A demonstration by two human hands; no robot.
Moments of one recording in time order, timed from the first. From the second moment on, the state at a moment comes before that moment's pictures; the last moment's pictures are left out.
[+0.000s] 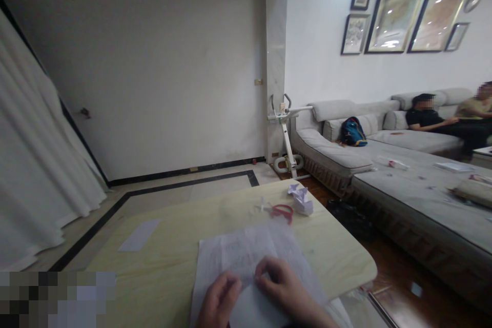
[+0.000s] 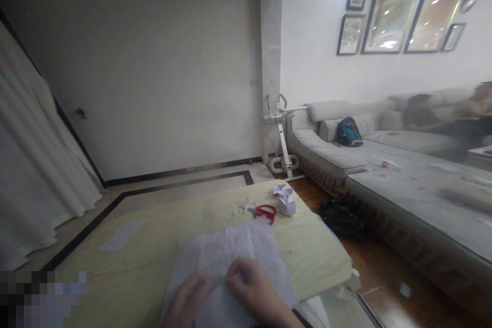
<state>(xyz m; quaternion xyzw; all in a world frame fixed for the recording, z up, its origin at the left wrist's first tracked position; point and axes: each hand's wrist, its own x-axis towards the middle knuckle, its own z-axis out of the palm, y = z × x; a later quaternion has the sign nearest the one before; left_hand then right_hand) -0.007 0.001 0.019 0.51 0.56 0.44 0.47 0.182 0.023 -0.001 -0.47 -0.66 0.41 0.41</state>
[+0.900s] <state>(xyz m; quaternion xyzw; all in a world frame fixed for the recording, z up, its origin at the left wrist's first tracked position) -0.005 0.003 0.010 0.53 0.55 0.45 0.46 0.181 0.023 0.001 -0.47 -0.66 0.41 0.41</state>
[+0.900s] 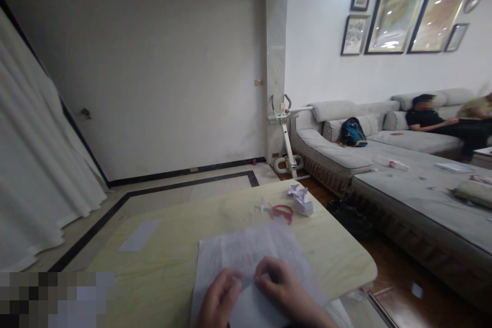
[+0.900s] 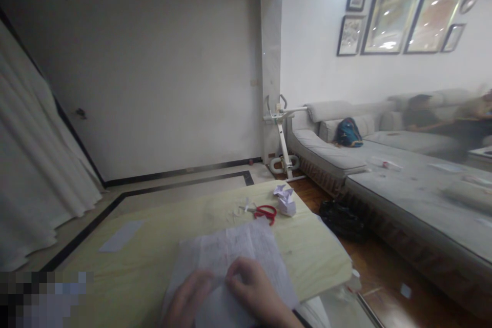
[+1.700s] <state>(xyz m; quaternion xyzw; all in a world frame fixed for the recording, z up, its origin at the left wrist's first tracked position) -0.008 0.008 0.010 0.55 0.54 0.43 0.47 0.181 0.026 -0.007 -0.47 -0.67 0.40 0.41</state>
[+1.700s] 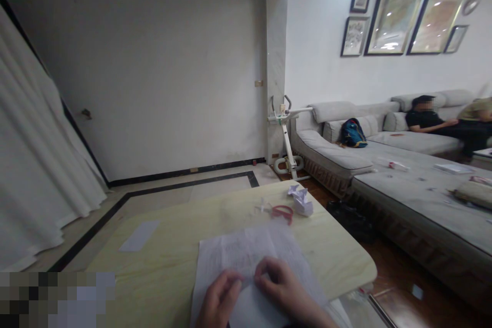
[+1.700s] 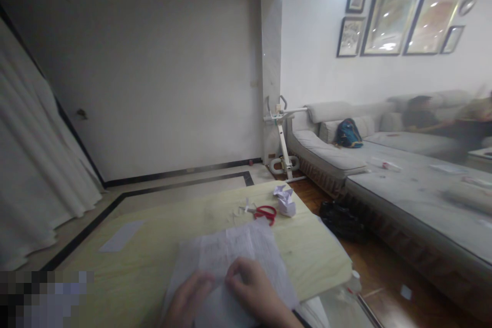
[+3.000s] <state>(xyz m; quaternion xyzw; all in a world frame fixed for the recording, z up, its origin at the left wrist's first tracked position) -0.011 0.007 -0.011 0.55 0.56 0.44 0.43 0.182 0.022 0.000 -0.47 -0.66 0.41 0.41</state>
